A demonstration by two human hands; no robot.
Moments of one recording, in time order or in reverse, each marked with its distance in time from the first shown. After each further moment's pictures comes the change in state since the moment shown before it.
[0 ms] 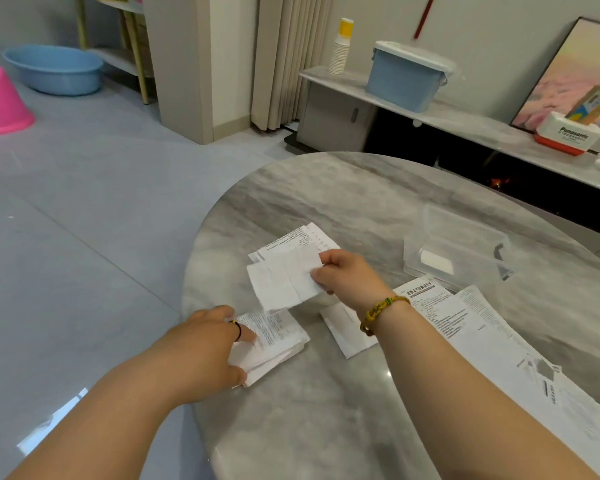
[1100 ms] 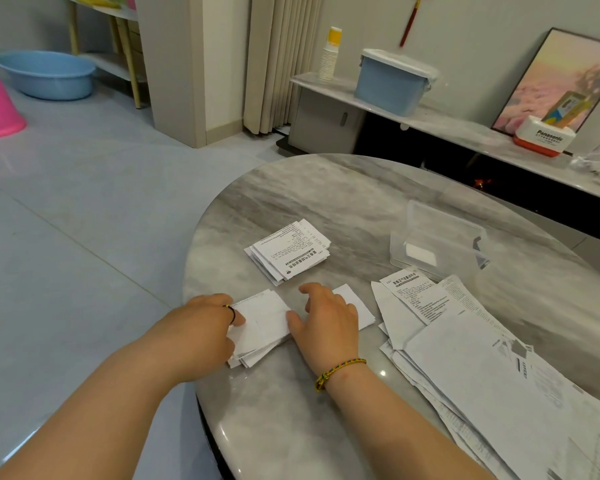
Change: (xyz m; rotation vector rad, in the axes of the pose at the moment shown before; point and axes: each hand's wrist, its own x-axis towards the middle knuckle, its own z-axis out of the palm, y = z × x) left_hand -0.009 0.000 0.000 0.042 0.060 0.003; right_hand -0.060 0.029 0.045 -0.670 0.256 -0.123
